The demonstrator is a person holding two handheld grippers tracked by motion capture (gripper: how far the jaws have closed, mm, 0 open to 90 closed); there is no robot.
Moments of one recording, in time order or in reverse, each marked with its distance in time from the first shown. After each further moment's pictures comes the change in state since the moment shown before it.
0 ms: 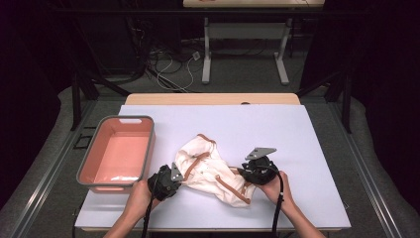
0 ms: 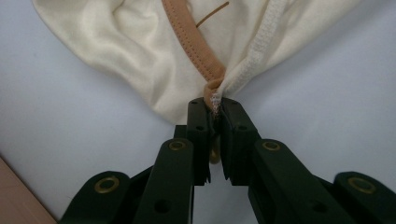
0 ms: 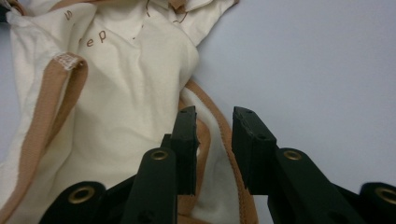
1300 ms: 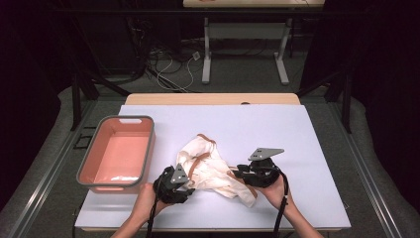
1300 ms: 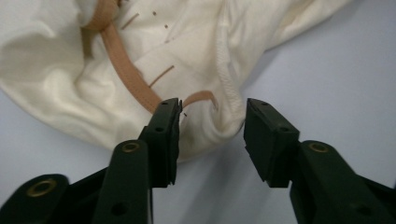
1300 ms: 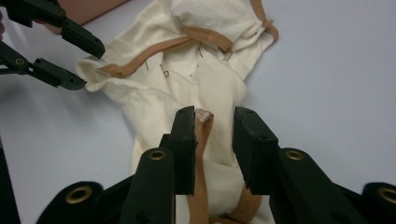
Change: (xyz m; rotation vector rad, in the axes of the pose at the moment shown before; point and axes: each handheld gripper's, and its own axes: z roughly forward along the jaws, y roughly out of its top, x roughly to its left) left arm -0.019 0.011 -0.004 -0.171 -0.118 0.010; right arm 0.012 0.005 -0.023 -0.109 0.142 0.050
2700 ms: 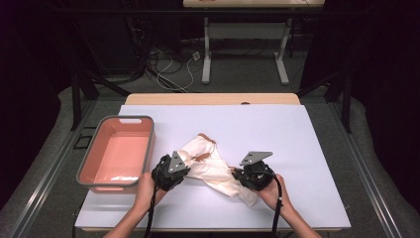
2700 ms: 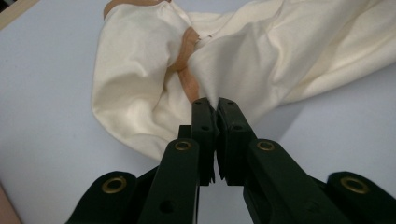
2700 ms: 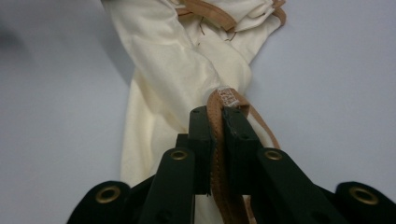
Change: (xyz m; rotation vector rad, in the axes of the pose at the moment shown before) left arm 0.026 0.009 -0.007 -0.095 0.142 -0.044; right arm 0.015 0.002 0.010 0.088 -0.060 -0.118
